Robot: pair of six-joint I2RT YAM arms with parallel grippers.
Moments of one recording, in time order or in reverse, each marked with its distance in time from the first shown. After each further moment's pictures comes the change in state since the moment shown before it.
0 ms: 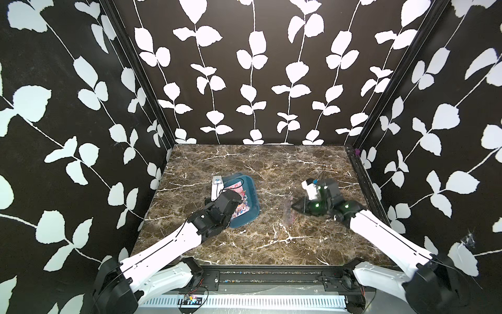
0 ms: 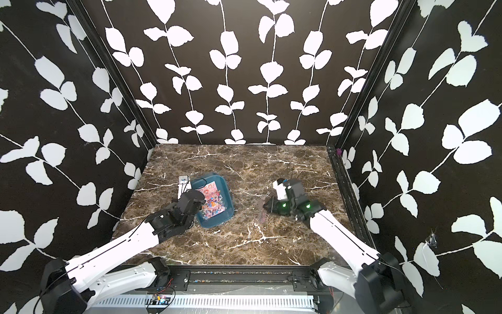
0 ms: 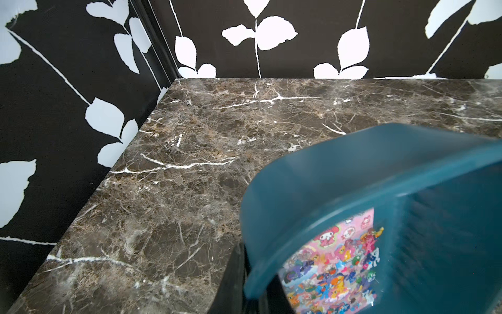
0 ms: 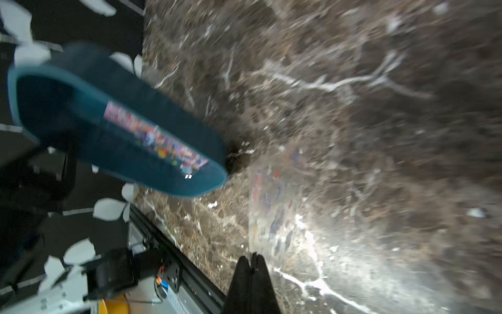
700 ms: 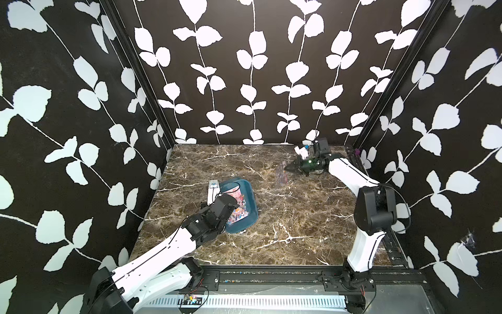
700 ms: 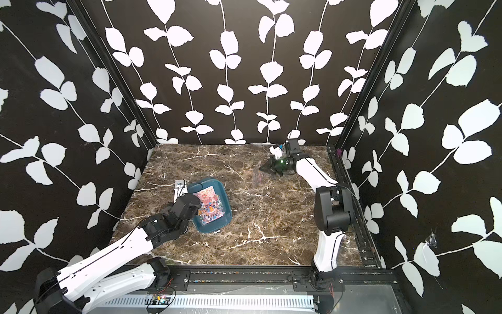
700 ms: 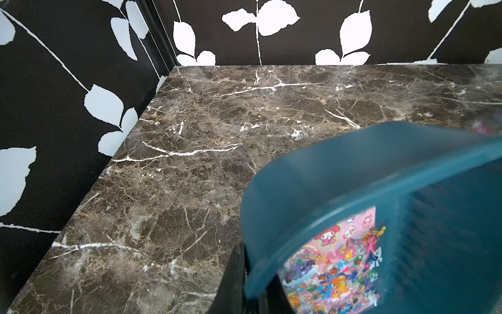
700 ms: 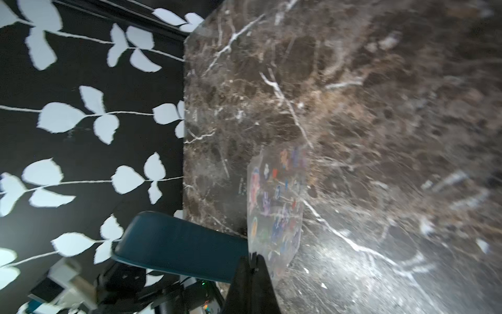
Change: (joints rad) left arm 0.002 -0.079 -0.032 -0.080 0.036 -0.021; right arm -0.173 0.753 0.779 -0.088 -0.374 -0.101
